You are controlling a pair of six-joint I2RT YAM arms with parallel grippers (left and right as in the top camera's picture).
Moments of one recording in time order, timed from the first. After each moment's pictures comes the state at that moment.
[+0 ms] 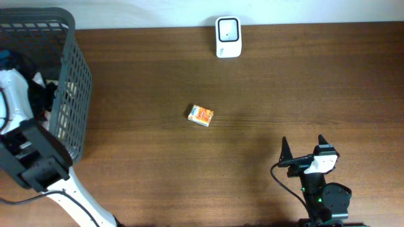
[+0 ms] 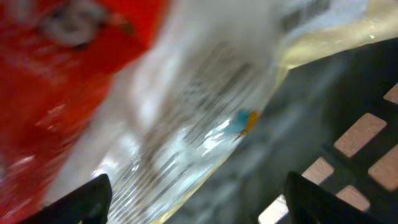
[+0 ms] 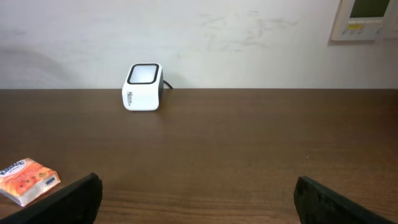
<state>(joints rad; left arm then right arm) 0.51 2.25 2.01 -1.27 0.04 -0.06 0.01 0.01 0.01 -0.07 -0.04 0.03</state>
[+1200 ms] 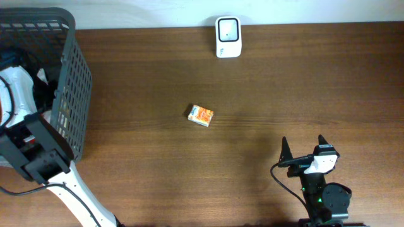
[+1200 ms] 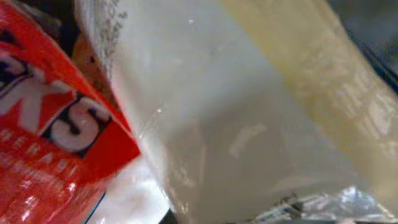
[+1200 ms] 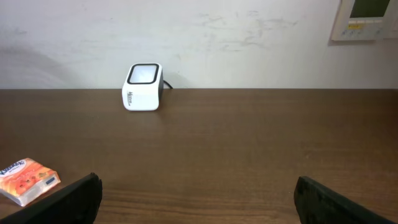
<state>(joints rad) 0.50 2.35 2.11 -1.24 -0.03 -0.01 0.01 0.01 0.01 -0.07 -0.04 0.03</state>
